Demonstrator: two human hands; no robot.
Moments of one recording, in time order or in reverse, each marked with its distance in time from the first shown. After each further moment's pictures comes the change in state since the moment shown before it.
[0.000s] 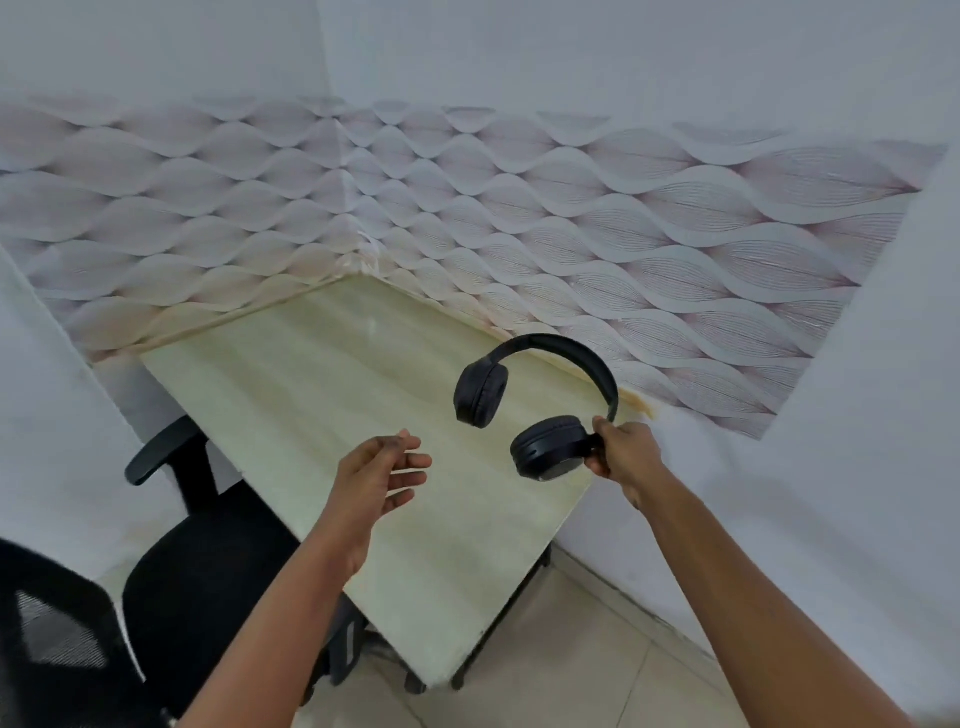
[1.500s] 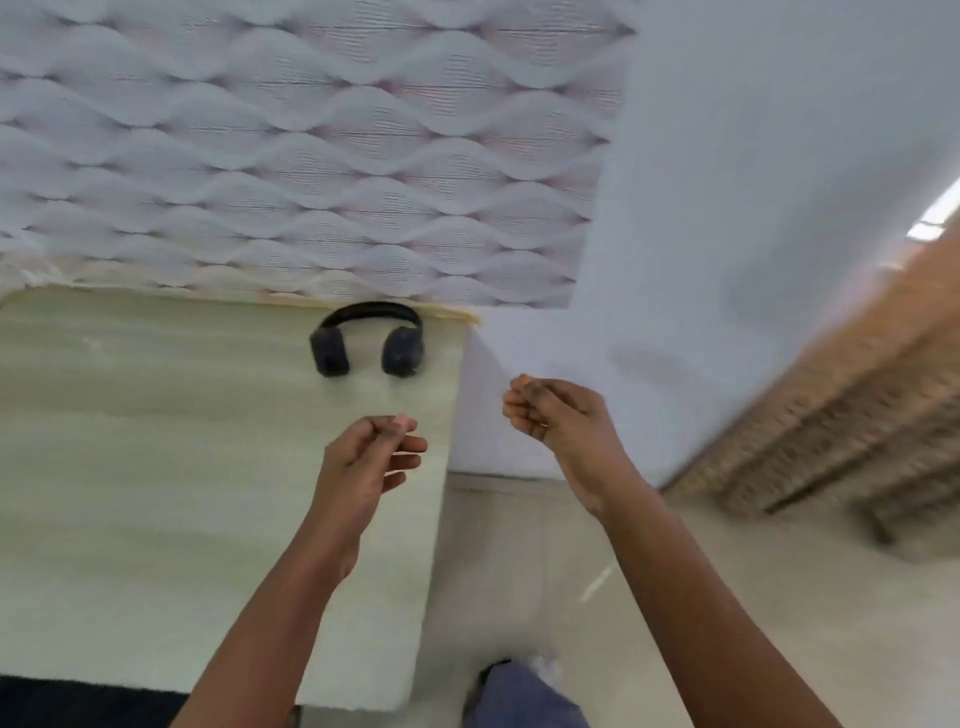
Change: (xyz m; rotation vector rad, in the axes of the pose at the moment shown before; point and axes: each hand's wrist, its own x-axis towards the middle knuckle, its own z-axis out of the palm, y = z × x) left_hand 0.040 -0.008 0.090 0.244 -0.550 -0.008; right_hand -0.098 0.010 -0.031 0.465 0.250 -0.104
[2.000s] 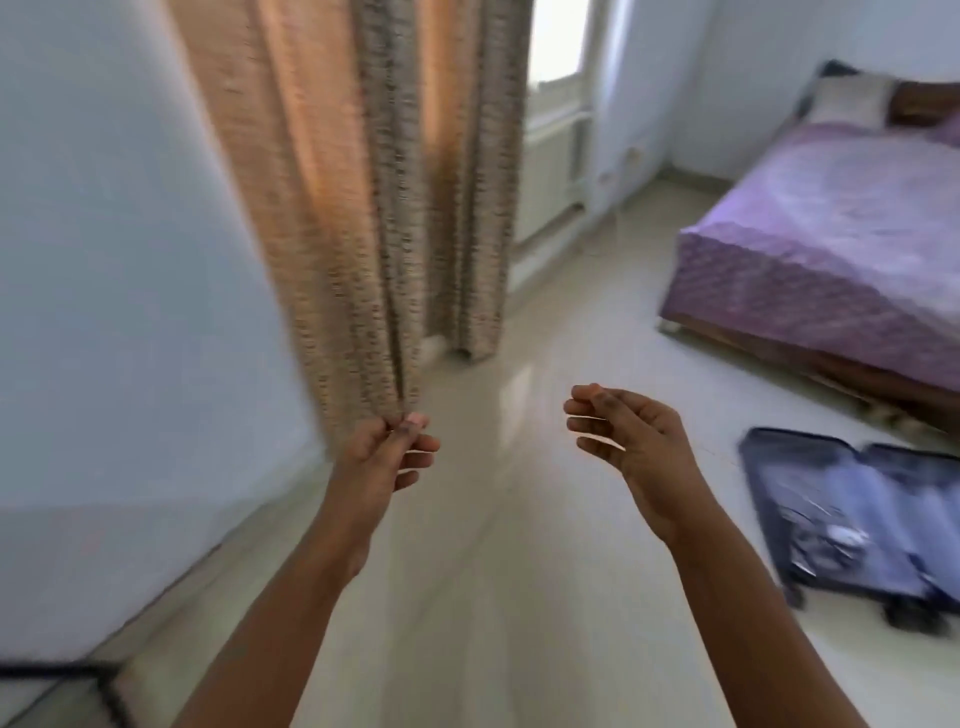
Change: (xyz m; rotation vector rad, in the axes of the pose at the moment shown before) left_hand -0.279 -0.043 0.330 0.232 -0.991 0.042; right_hand -0.412 0.005 -0.352 0.152 1.022 -0.201
